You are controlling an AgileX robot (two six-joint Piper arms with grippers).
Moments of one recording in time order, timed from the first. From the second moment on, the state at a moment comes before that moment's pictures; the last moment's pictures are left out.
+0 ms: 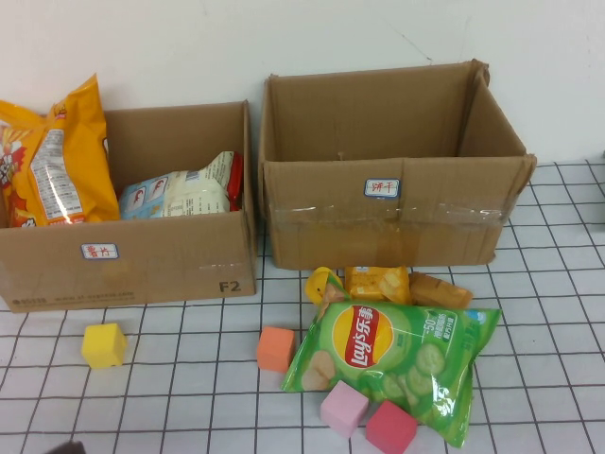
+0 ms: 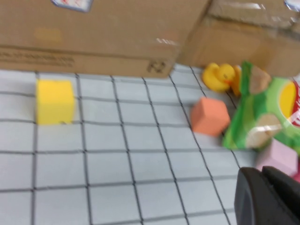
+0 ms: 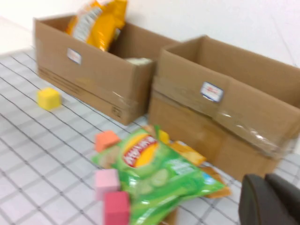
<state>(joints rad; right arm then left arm) 0.41 0.17 -0.46 0.35 0.58 -0.52 -0.01 0.31 -0.16 -0.97 0.55 0.65</state>
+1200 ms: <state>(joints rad) -0.03 -0.01 0.03 -0.04 0.38 0.04 -0.01 0.31 -0.16 -0.95 0.73 0.65</state>
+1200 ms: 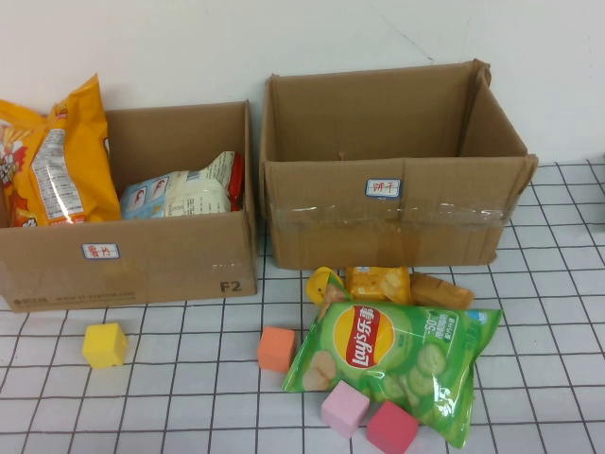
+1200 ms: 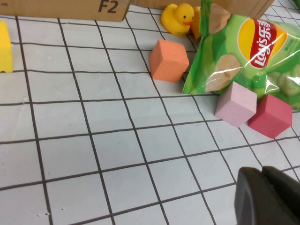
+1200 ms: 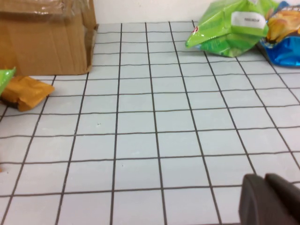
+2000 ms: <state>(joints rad) -0.03 -0.01 0.03 -0.05 0.41 0.05 -0.01 0.31 -0.16 -0.95 0.73 0.65</state>
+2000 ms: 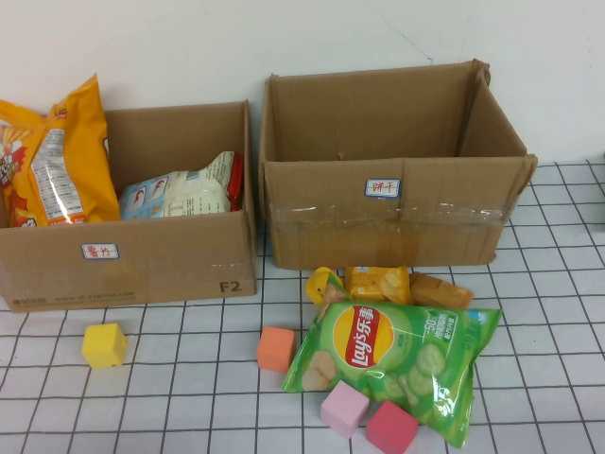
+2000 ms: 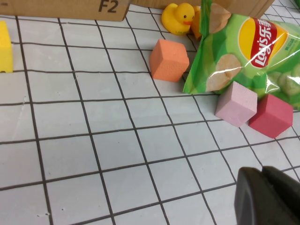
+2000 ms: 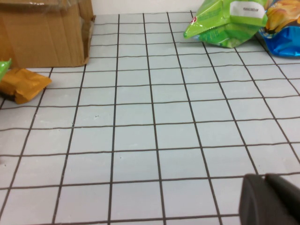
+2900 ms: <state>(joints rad) -0.03 -0.01 0.03 -0.05 0.41 0.05 0.04 0.01 0.02 -0.14 0.18 -0.01</state>
